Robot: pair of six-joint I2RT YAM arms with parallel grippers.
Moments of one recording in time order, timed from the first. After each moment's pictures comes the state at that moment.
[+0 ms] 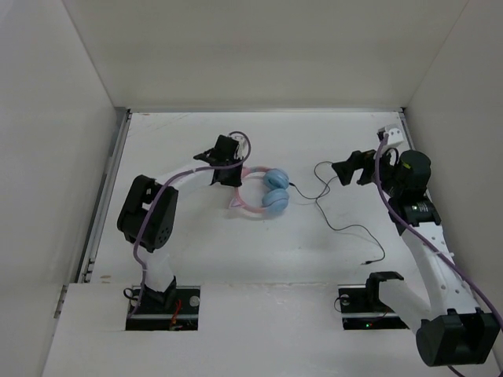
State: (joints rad) left arm -0.48 1.82 1.17 -0.29 0.03 -0.26; right arm 0.02 0.91 0.80 -0.11 -0.43 0.14
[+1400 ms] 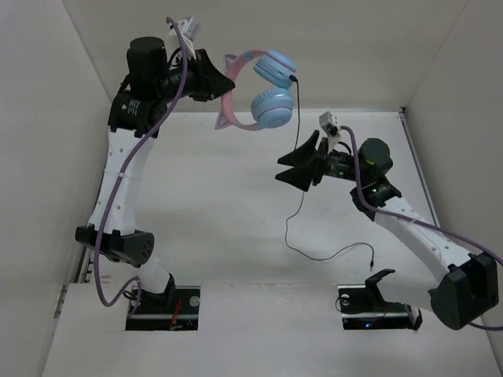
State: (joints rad) left arm -0.27 1.62 2.14 -0.73 0.54 -0.38; right arm 0.45 1.17 0.92 0.47 -0.92 0.47
